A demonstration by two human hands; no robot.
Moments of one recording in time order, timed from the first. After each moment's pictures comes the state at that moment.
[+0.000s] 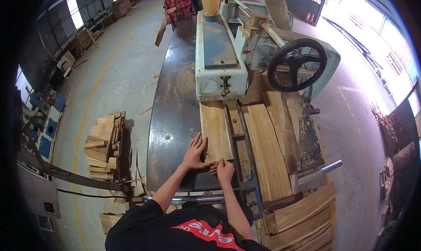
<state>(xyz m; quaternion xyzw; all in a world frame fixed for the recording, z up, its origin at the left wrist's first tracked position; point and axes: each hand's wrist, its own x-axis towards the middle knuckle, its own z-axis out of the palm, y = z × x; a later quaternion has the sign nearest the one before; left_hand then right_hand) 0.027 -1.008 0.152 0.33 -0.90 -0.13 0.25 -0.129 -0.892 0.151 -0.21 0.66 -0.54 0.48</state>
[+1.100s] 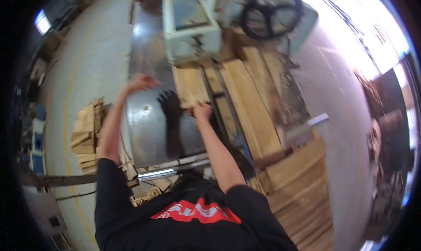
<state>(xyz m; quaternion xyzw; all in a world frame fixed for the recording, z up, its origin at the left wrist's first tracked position) 0.120 -1.215 0.263 0.36 -0.79 -0.49 0.05 -0.129 -0.995 0.127 -0.13 0.63 -0.61 0.46</state>
